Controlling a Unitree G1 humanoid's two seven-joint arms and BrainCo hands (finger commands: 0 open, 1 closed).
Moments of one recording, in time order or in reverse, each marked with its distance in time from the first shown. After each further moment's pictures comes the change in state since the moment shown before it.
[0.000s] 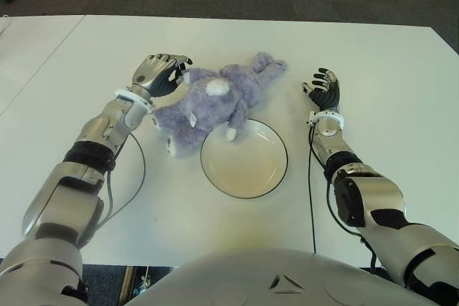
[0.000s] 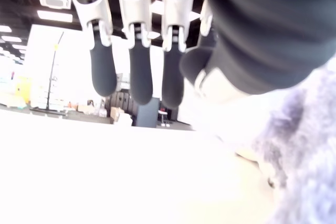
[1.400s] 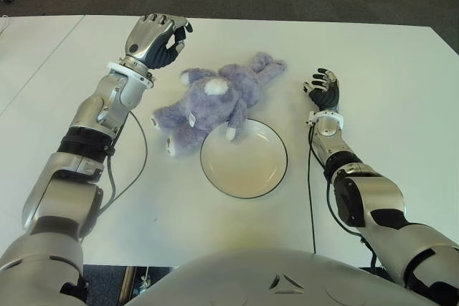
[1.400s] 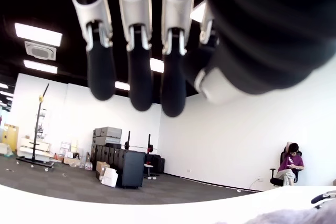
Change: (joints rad) left arm -0.062 -0.003 0.091 -0.165 -0.025 0.025 -0.021; right arm -0.001 0.000 0.008 0.000 -0.008 0.003 -0.011
